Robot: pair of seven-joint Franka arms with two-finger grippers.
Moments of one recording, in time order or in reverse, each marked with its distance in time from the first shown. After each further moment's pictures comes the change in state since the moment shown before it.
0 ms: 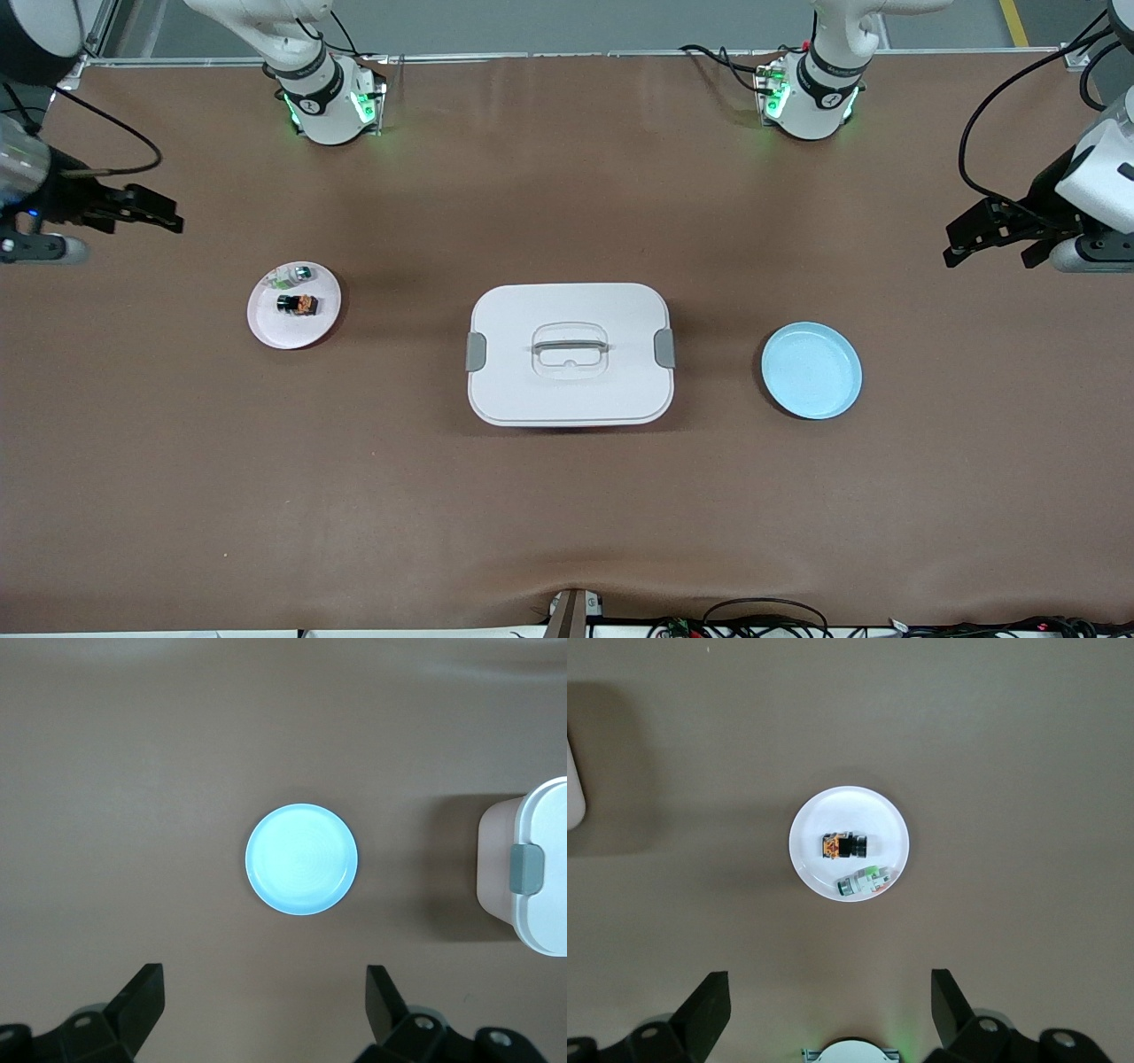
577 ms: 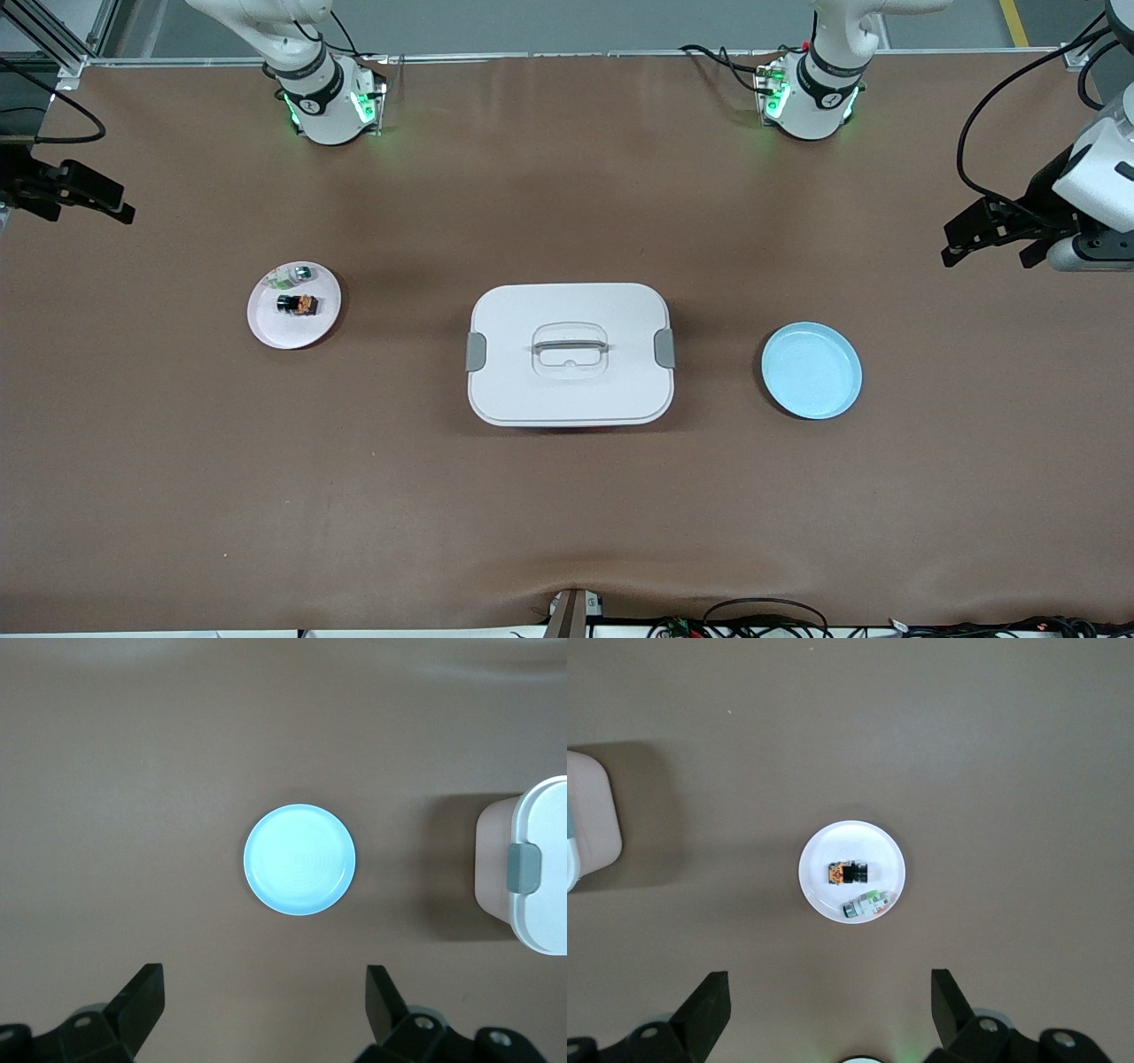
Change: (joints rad) left arm -0.004 0.000 -0.001 0.002 0.000 -0.001 0.000; right arm -0.013 0.011 0.021 0.136 0.015 -0.040 0.014
